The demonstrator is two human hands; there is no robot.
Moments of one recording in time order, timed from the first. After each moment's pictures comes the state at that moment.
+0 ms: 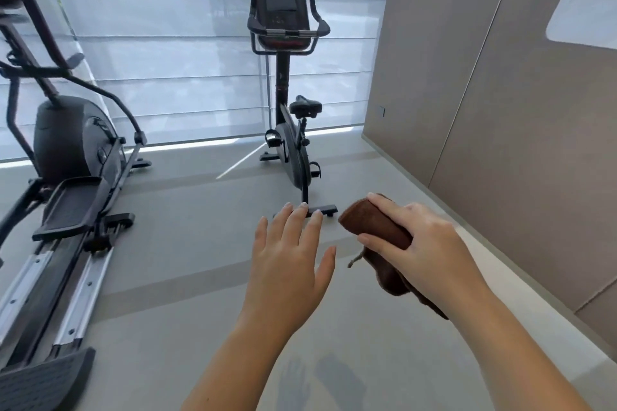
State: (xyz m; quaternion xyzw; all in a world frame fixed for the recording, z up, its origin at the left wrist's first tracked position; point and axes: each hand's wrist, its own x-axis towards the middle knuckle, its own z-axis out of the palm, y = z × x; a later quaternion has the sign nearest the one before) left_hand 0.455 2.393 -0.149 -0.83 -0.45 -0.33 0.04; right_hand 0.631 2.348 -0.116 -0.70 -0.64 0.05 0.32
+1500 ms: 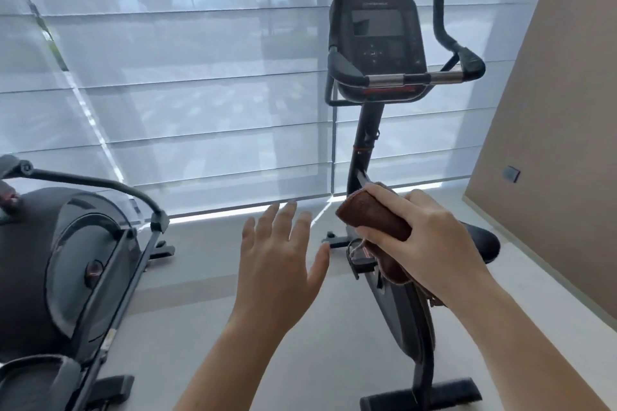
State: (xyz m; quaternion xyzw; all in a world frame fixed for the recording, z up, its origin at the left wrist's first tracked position) left_hand 0.400 3.434 -0.128 -0.79 -0.51 -0.33 0.11; right_hand 0.585 3.414 -0.099 -0.63 -0.69 0.00 0.35
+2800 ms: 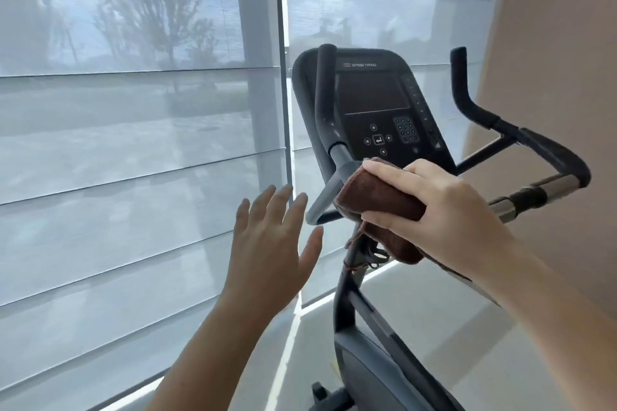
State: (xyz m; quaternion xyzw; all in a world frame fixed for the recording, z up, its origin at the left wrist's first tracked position) left_hand 0.469 4.134 -0.056 -0.85 -0.34 -0.38 0.10; right_hand 0.642 4.030 -0.006 -0.66 -0.64 -0.15 0.36
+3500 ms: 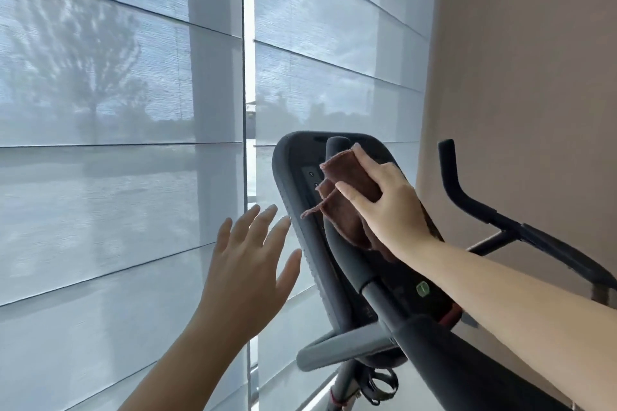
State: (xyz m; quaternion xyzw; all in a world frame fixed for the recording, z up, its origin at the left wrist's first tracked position) left_hand 0.522 4.371 0.017 -0.87 -0.24 -0.42 0.11; right_hand 0.709 4.291 0.063 -0.64 -0.52 -0.26 0.50
